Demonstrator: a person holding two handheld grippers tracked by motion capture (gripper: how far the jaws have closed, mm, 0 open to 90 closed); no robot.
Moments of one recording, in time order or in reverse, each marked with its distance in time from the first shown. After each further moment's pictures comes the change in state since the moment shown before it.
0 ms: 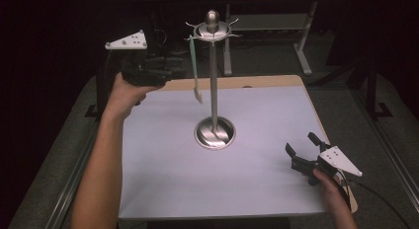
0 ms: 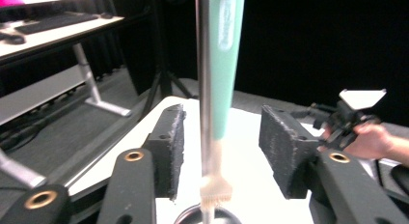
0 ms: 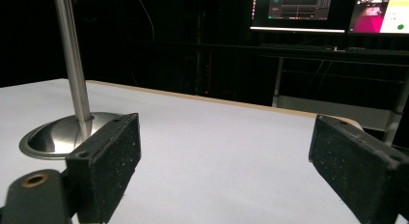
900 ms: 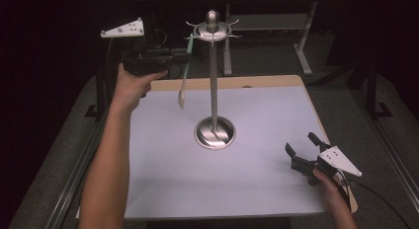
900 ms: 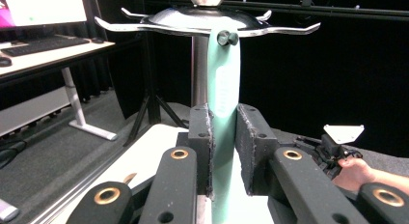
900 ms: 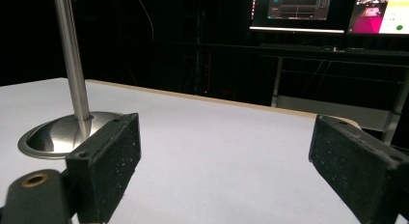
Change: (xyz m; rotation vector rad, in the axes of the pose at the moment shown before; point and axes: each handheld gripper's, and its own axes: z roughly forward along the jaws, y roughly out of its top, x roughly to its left) left arm 0.007 0.023 0.005 -0.116 -0.063 -0.040; right arm 0.001 0.000 0.000 0.001 -0.004 -0.004
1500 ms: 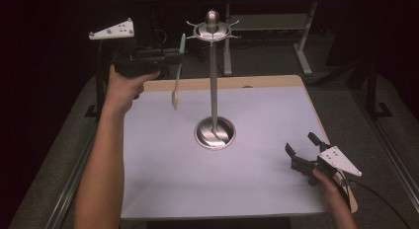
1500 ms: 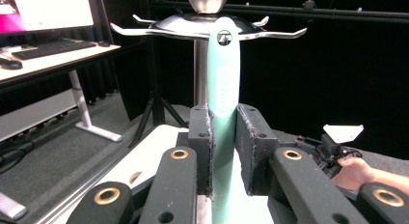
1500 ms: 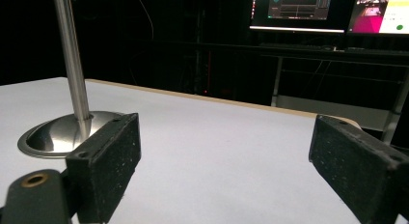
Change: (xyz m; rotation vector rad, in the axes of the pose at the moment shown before) left arm -0.003 0.000 -0.017 -0.008 0.019 0.005; right arm 0.000 0.000 0.000 -0.002 -0.002 0.000
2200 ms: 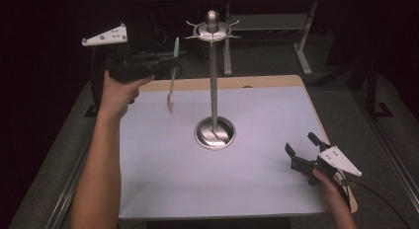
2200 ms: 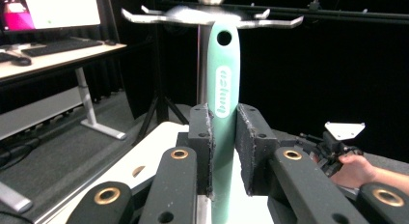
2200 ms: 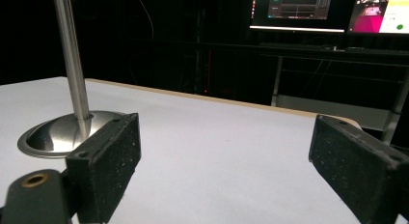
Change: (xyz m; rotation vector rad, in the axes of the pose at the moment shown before) left arm -0.002 -0.006 -0.014 -0.012 0.014 -0.009; right arm 0.000 0.000 0.000 0.002 0.000 -0.001
